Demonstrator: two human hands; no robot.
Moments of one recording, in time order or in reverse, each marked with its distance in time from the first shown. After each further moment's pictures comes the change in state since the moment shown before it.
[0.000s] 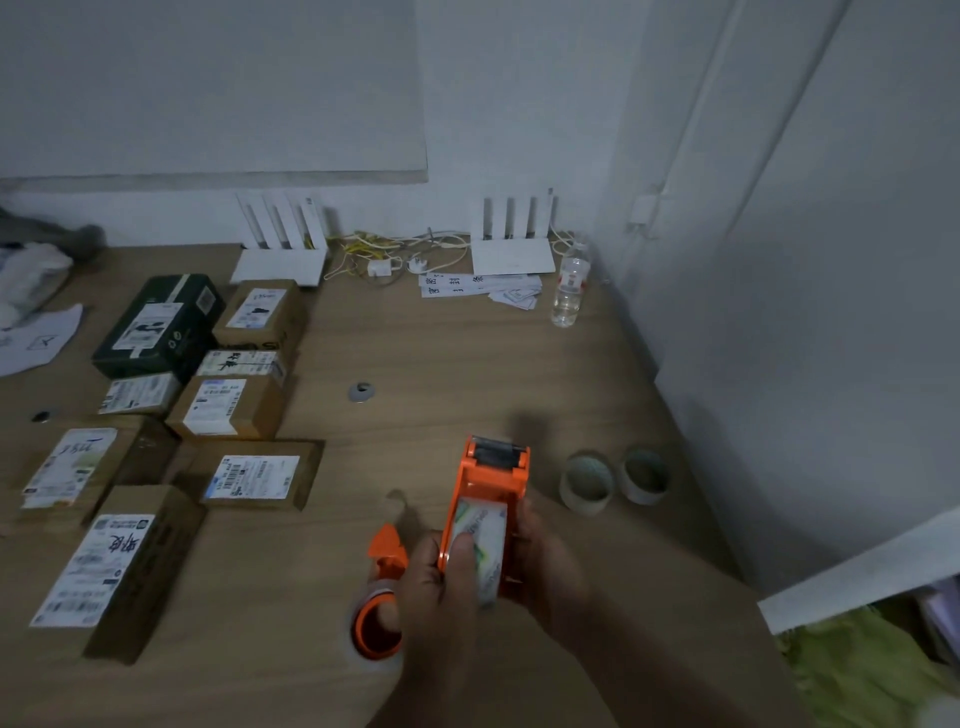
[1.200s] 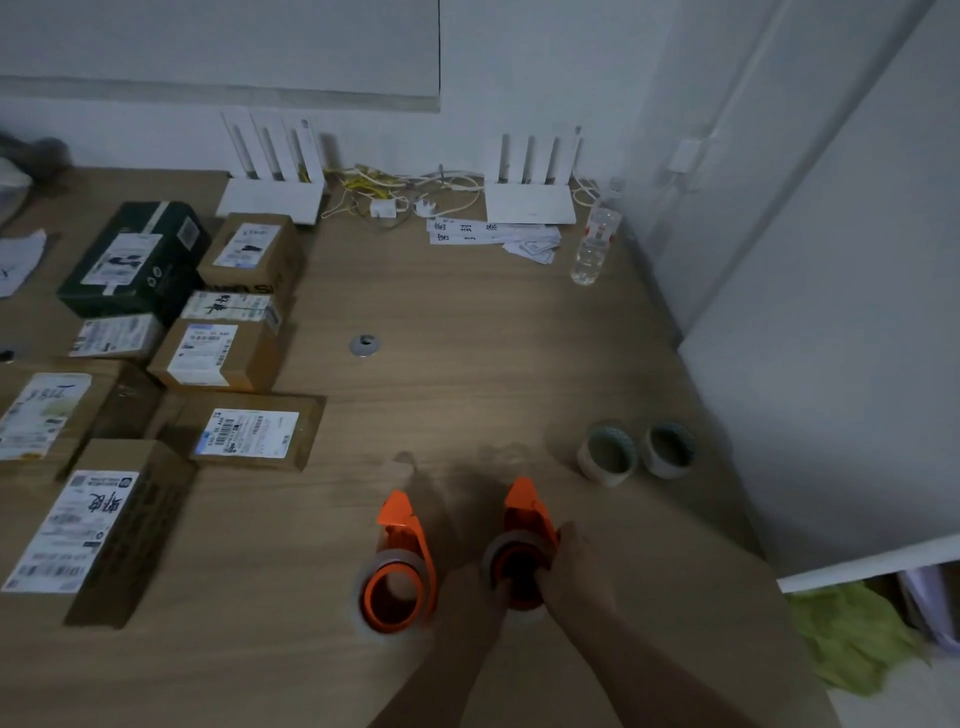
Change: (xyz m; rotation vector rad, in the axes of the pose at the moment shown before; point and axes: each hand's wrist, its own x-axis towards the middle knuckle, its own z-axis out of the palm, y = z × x) left_hand 0.015 -0.131 -0.001 0.836 -0.518 -0.287; right_hand 0.051 0.064 -0.031 -1.123 0.566 -0.018
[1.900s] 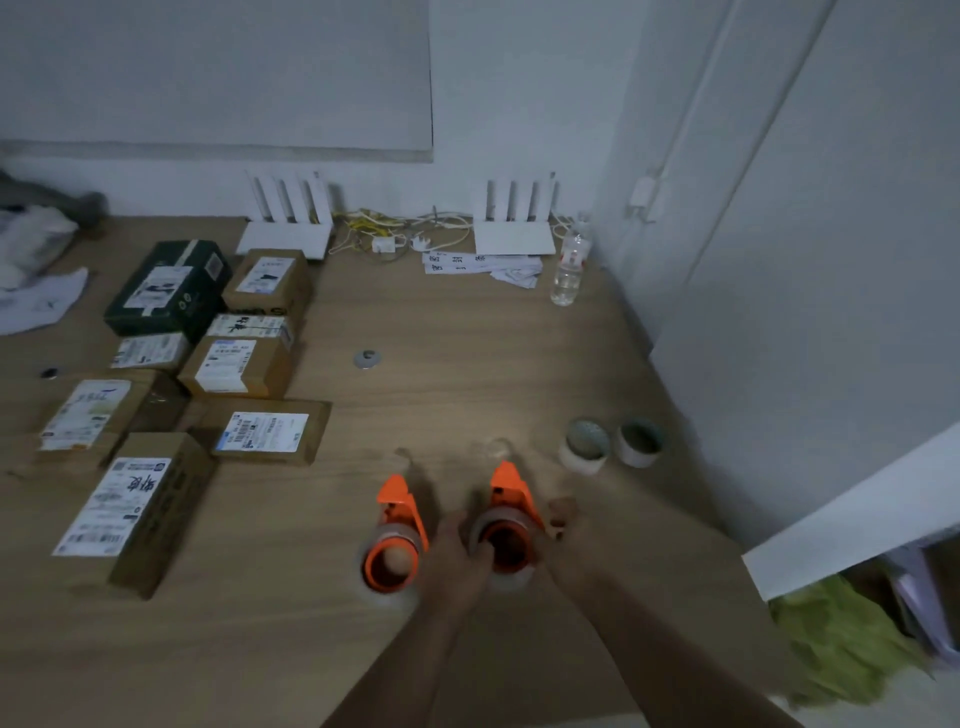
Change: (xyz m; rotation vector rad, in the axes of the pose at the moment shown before) left_hand -0.039 0.020 -0.033 -0.216 0.125 0.007; right_hand -0.060 0.004 -0.045 0.283 0.100 -0.158
